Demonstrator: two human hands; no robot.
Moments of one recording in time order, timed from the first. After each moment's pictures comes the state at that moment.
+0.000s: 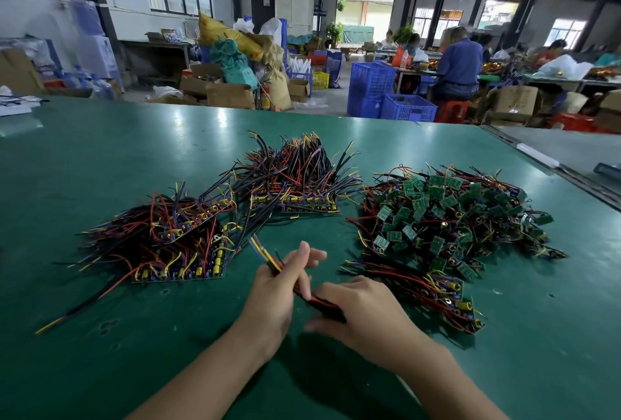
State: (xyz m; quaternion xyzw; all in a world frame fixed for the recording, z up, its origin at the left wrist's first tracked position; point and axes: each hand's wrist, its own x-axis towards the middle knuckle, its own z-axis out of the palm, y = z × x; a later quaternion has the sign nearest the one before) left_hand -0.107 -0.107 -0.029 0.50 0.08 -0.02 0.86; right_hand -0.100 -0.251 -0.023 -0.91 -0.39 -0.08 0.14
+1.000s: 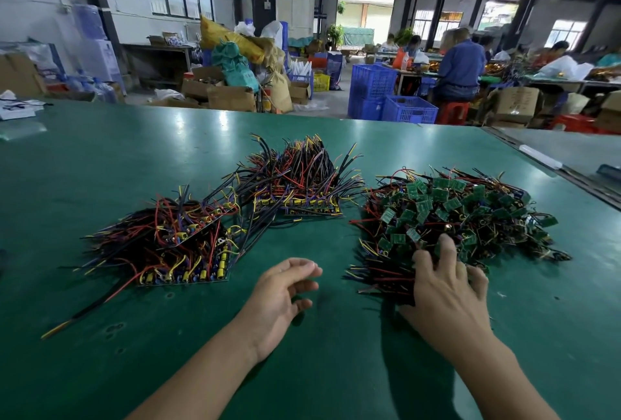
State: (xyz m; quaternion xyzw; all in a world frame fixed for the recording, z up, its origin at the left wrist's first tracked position) left_hand -0.101 -0.079 -0.040 0.55 0.06 -0.08 0.83; right_hand -0.091 -0.309 -0.019 -1.00 0.01 -0.09 -0.05
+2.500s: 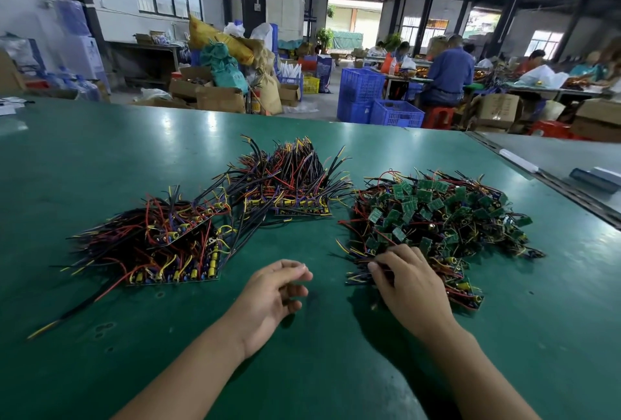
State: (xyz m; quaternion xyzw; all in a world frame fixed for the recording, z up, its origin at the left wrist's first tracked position) left_hand -0.105 -0.078 -0.034 0.54 0.07 -0.10 0.83; right_hand -0.070 -0.310 -0.041 -0.94 -0.15 -0.25 0.14
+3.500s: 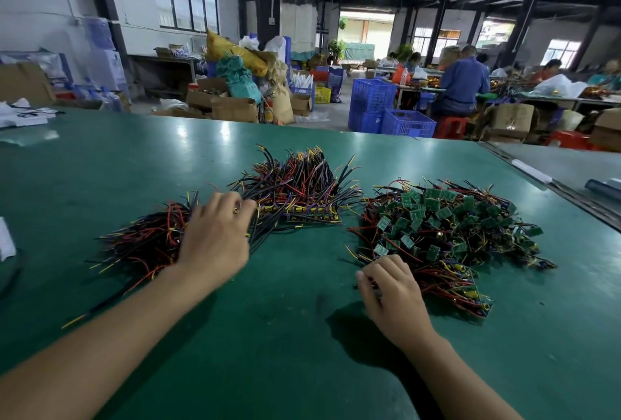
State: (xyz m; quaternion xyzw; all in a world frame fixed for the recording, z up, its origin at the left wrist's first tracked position) left_hand -0.076 0.007 0.013 0.95 -0.04 0.30 -0.05; right_hand -0.070 -0.281 -0.058 -0.85 -0.28 -0.37 0.25
